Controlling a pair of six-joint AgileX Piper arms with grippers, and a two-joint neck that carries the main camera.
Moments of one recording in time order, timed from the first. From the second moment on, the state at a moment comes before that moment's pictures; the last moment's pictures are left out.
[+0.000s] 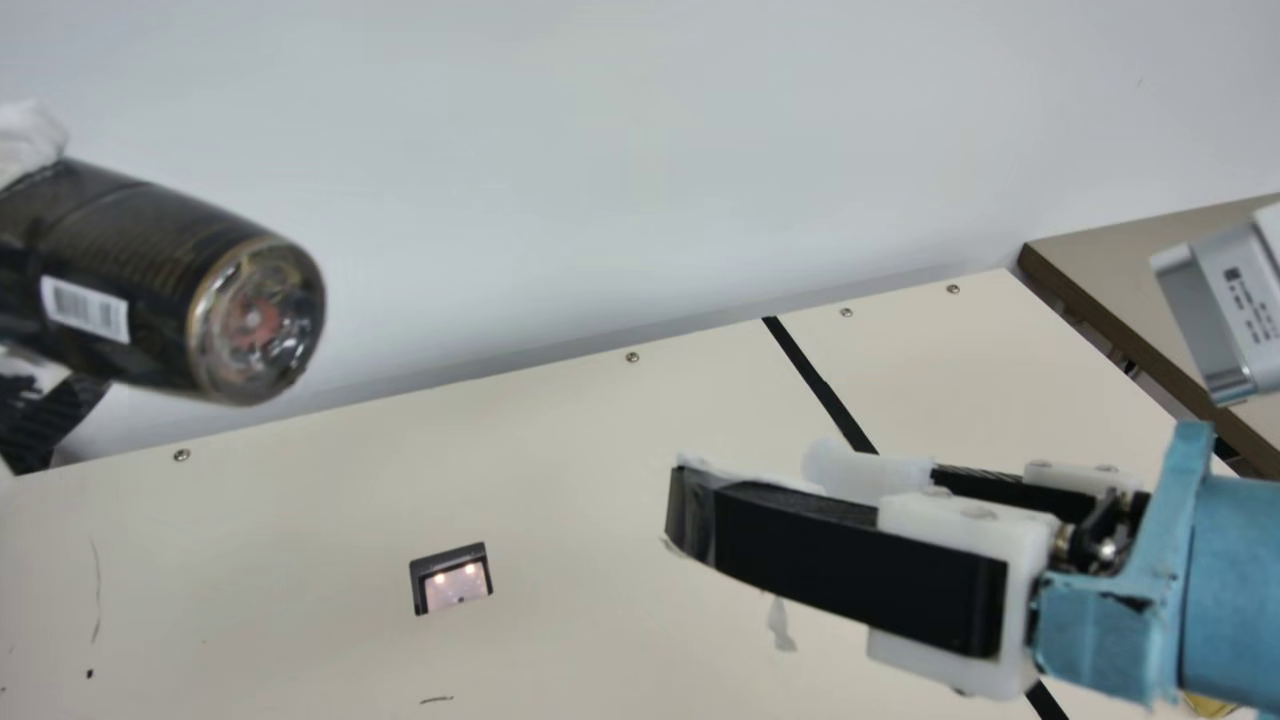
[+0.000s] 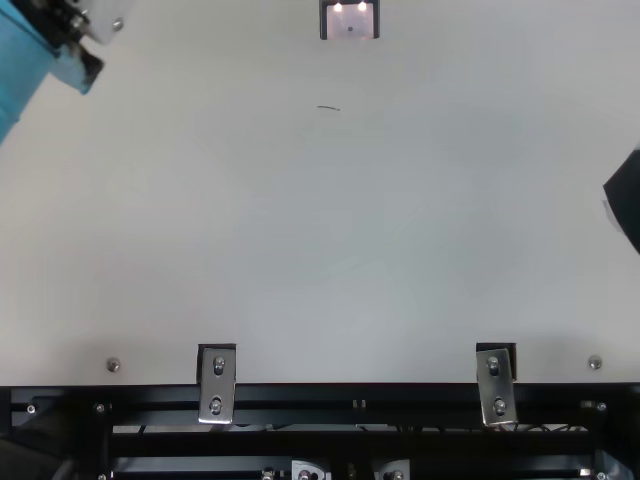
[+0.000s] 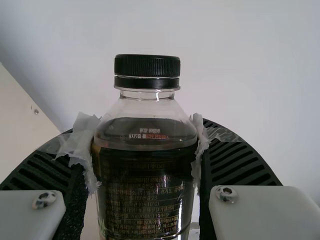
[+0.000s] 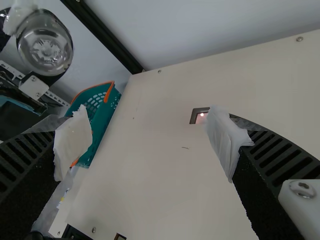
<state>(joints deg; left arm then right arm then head) -16.7 67.4 -55.3 -99.9 17.5 8.4 -21.3 43.4 -55.7 55.0 69.9 -21.1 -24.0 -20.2</state>
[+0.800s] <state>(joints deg) -16.3 67.4 -55.3 -99.9 18.2 8.4 -5.2 53.9 -58.1 63.7 57.7 -7.2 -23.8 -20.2</state>
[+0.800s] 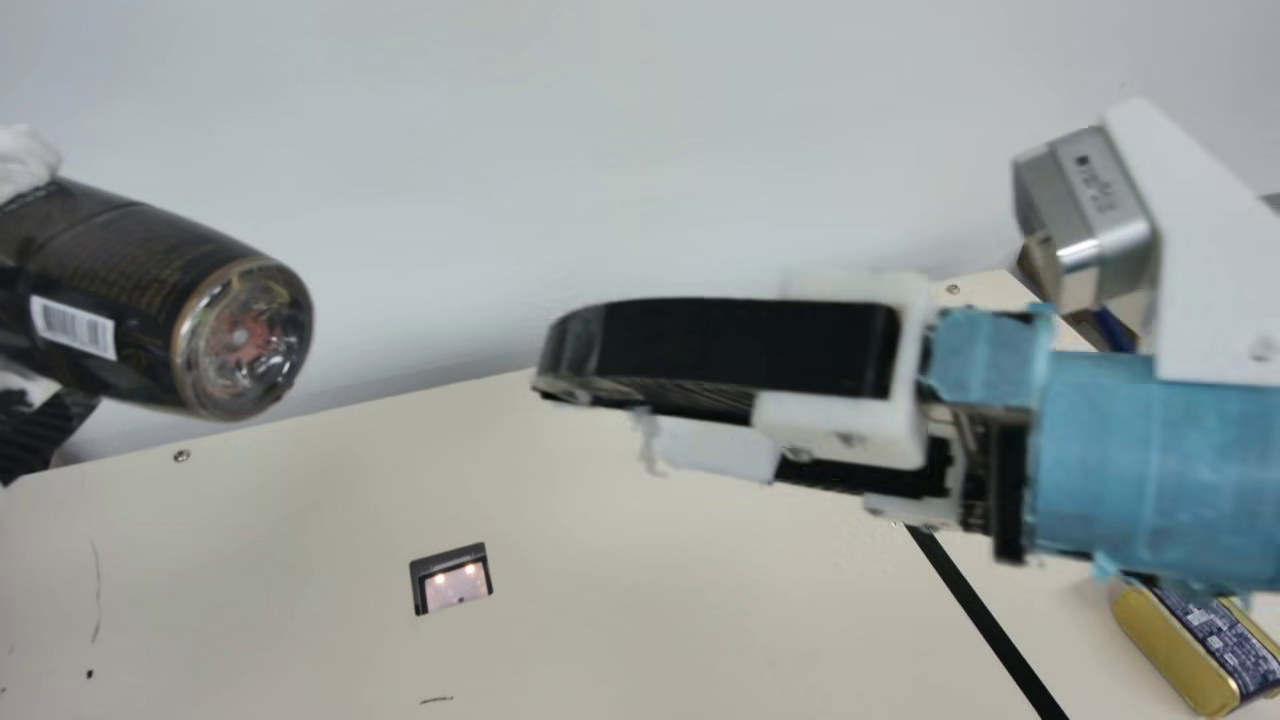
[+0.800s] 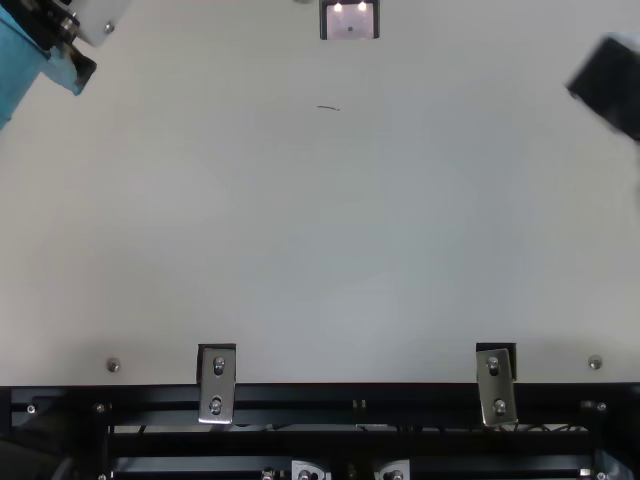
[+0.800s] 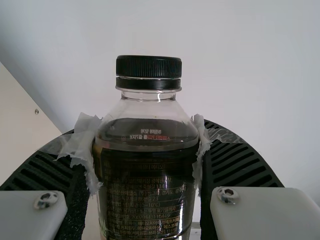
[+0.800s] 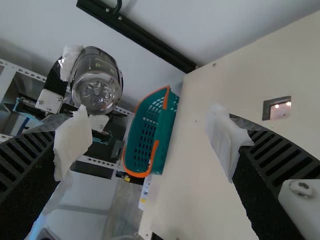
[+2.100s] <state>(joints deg) -16.3 67.4 -55.3 -99.9 18.2 8.4 20.9 63.8 -57.9 82.6 28.0 4.8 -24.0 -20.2</state>
